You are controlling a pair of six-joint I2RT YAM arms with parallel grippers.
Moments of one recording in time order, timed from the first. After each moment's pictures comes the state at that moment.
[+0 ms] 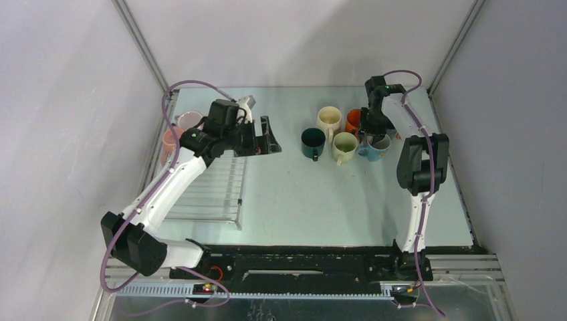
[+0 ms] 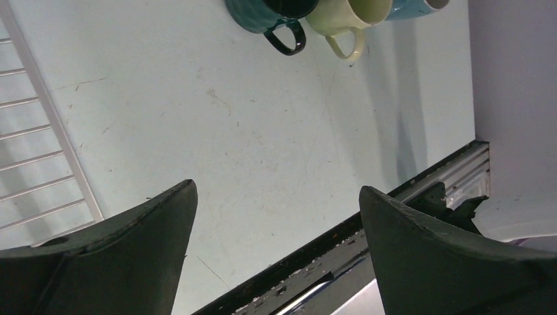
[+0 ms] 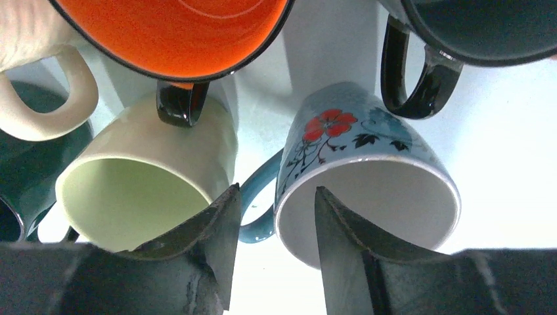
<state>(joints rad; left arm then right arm) -0.45 1.32 1.31 -0.70 0.28 -0.48 0.13 2.10 1.88 -1.09 0.05 0.30</state>
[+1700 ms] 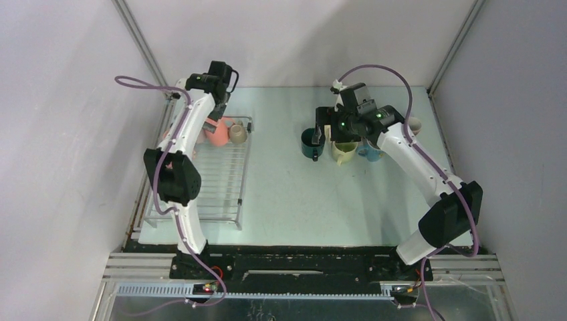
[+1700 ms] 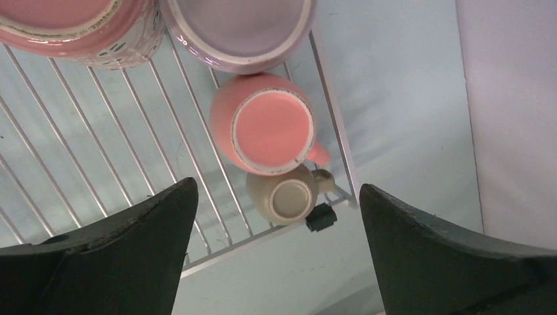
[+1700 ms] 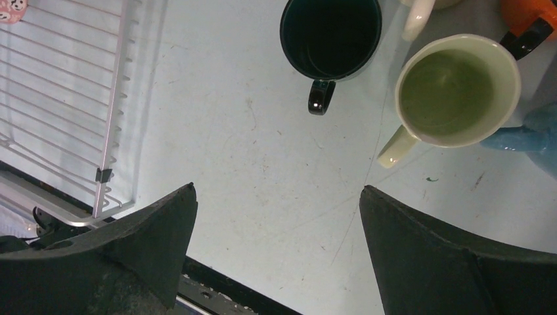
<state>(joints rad) -0.21 1.94 2.00 -1.22 -0.60 -1.39 0.49 1.57 1.56 -0.81 -0.11 0.35</state>
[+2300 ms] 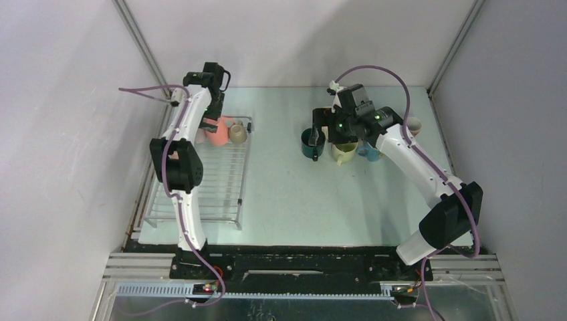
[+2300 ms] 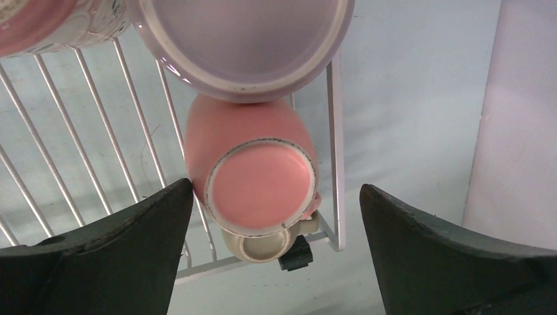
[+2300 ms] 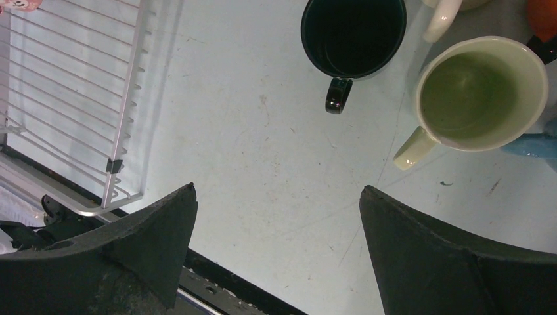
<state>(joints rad) -0.11 2.13 2.12 -1.26 -0.47 -1.54 0.51 1.56 1.55 -0.80 -0.13 0.35</state>
